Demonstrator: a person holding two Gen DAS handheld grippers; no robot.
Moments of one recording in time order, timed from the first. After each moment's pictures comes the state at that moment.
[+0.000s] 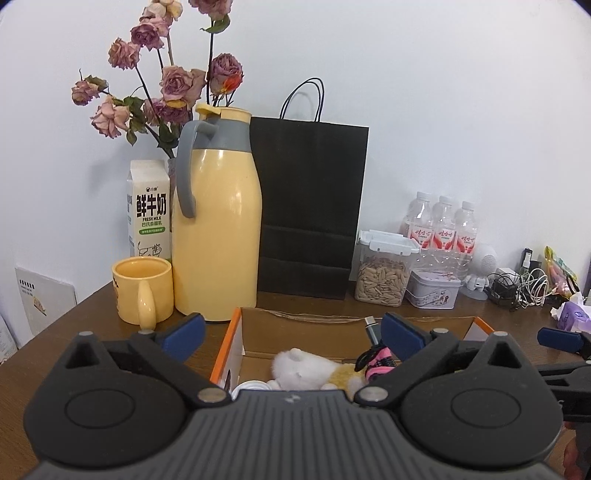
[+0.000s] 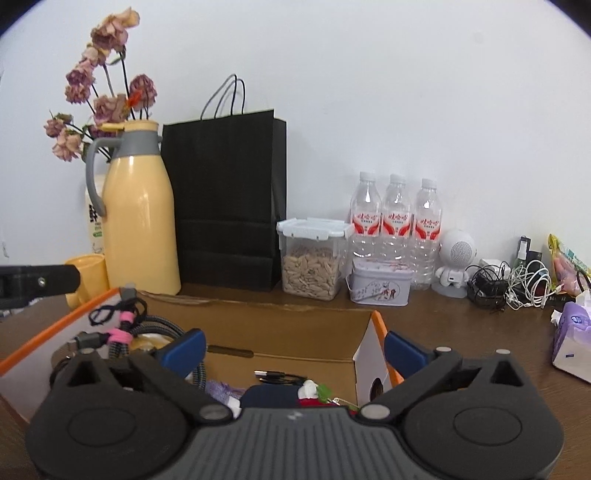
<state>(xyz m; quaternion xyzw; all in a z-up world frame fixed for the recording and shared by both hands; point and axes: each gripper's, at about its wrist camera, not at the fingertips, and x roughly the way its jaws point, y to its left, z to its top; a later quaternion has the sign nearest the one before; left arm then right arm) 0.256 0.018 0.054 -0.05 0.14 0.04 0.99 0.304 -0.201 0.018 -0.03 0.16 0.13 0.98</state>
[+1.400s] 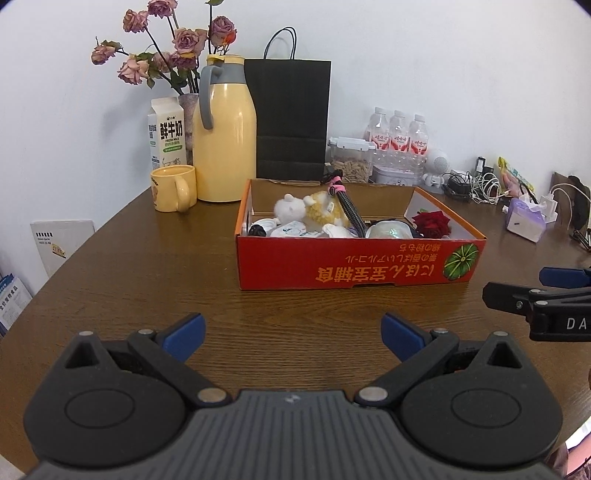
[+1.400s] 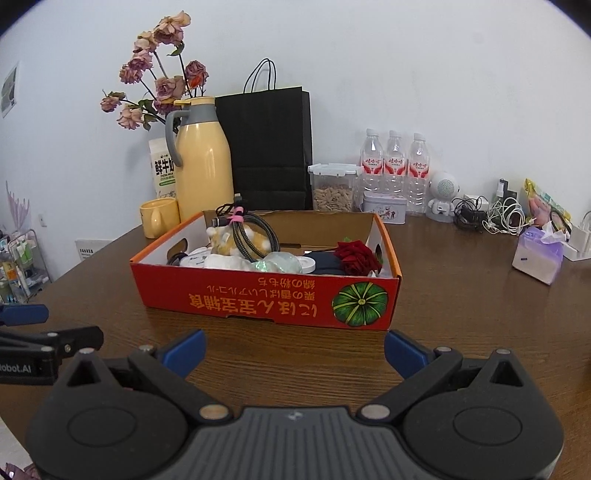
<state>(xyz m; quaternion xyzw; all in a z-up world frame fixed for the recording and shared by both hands) 0.064 0.008 0.032 -0.02 0.26 0.01 0.96 0.101 -0.224 0.028 -0.02 0.25 0.15 0.96</state>
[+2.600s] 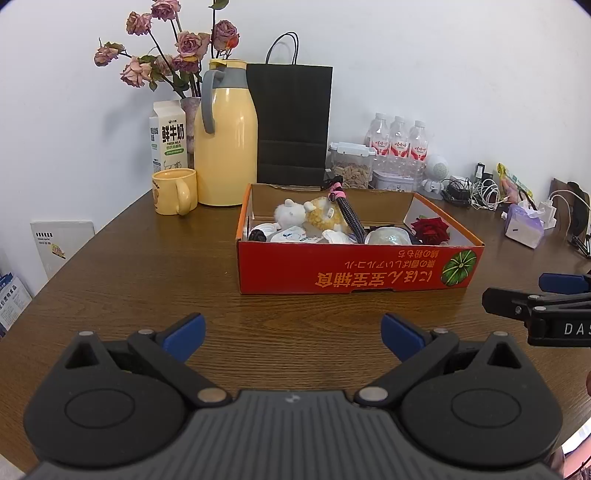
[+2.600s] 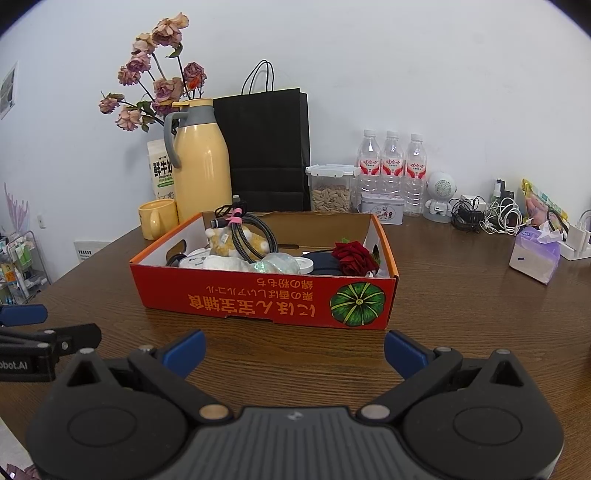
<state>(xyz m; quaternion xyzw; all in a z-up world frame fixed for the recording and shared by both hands) 0.064 0.009 0.035 -0.03 0.26 0.01 0.97 0.098 -0.224 0.029 -0.01 0.25 0.15 0.96</state>
